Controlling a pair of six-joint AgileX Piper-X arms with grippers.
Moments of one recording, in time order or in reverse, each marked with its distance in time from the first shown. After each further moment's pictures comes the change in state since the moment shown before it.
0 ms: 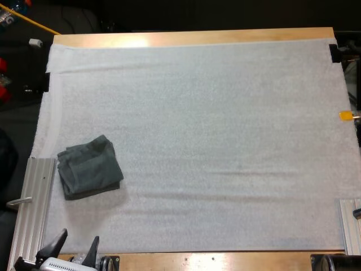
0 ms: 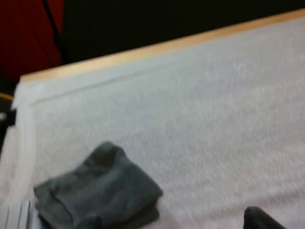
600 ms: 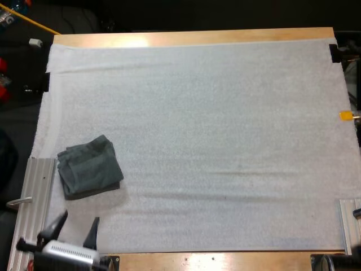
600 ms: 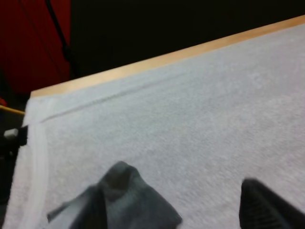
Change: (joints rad) left arm 0.002 0.000 0.143 -0.296 0.000 0.015; right arm 0.000 0.003 0.306 -0.196 -0.010 0.002
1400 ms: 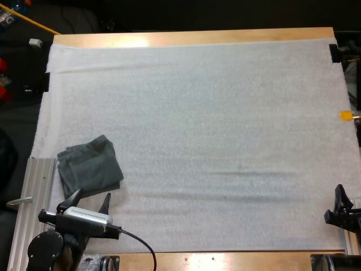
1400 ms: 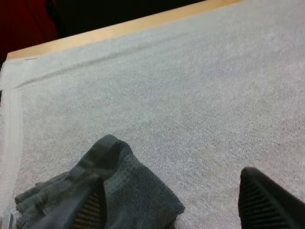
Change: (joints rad) left arm 0.000 0.002 0.298 -0.209 0.000 -0.014; right arm 0.000 0.004 0.343 -0.131 0.000 0.004
